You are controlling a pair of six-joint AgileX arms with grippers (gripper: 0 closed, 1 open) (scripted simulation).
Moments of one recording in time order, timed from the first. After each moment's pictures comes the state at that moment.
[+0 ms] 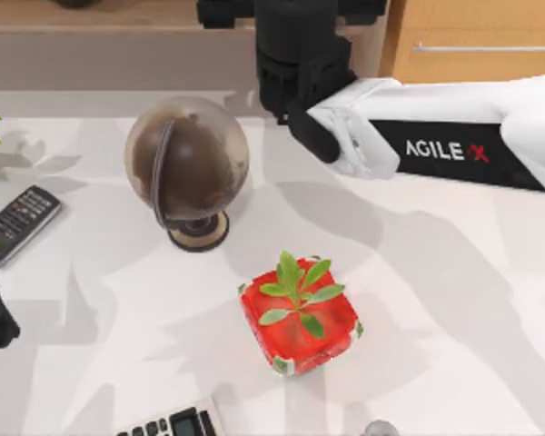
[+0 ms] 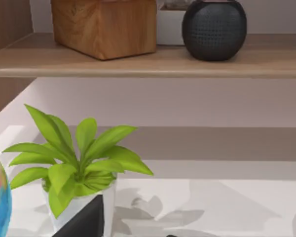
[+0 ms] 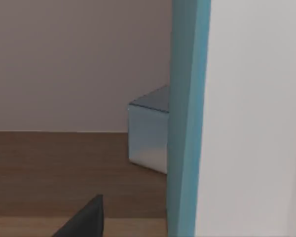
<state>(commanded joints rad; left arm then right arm) 0.00 0.00 0.00 0.00 0.00 0.00 0.68 2.28 1.65 0.63 0.71 -0.01</state>
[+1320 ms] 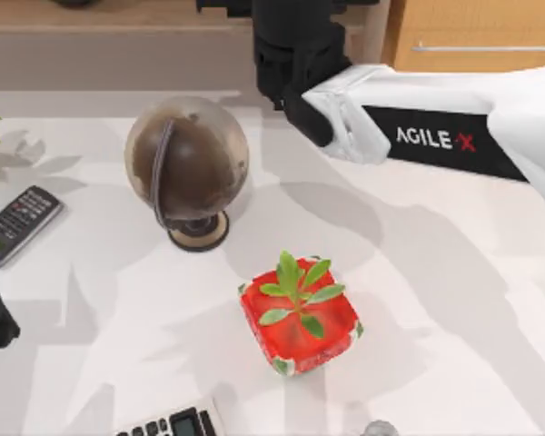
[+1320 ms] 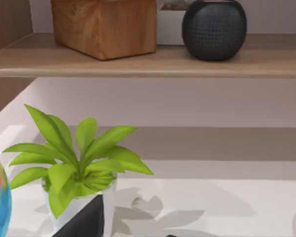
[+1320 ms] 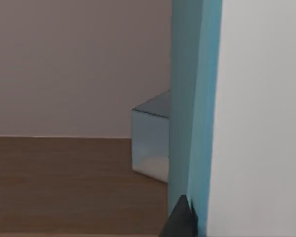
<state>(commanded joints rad) 0.00 0.00 0.00 0.00 0.00 0.00 0.65 2.34 1.76 0.59 0.69 -0.01</state>
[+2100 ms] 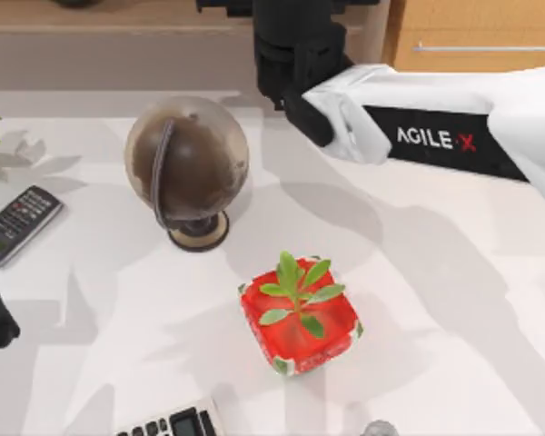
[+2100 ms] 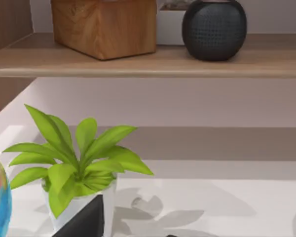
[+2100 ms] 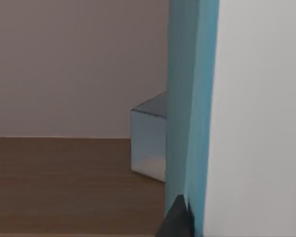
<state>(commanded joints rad) 0.00 0.00 0.00 0.00 0.00 0.00 0.66 2.33 1.75 0.59 0.69 -0.01</state>
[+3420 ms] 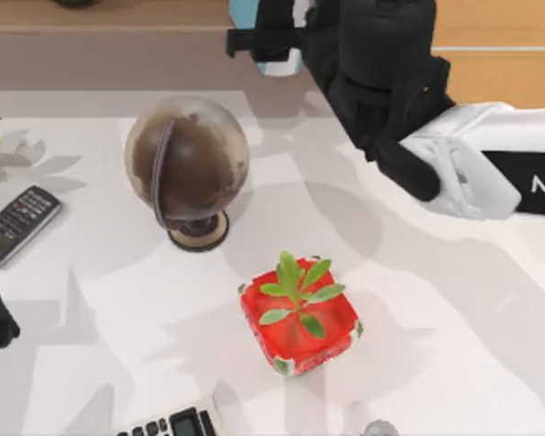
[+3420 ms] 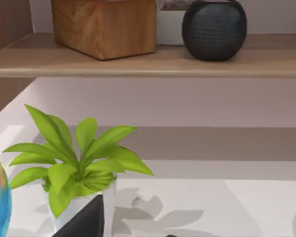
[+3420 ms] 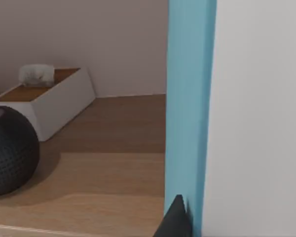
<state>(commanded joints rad) 0.00 0.00 0.00 0.00 0.00 0.00 0.66 1.91 1.23 0.62 0.37 0.23</state>
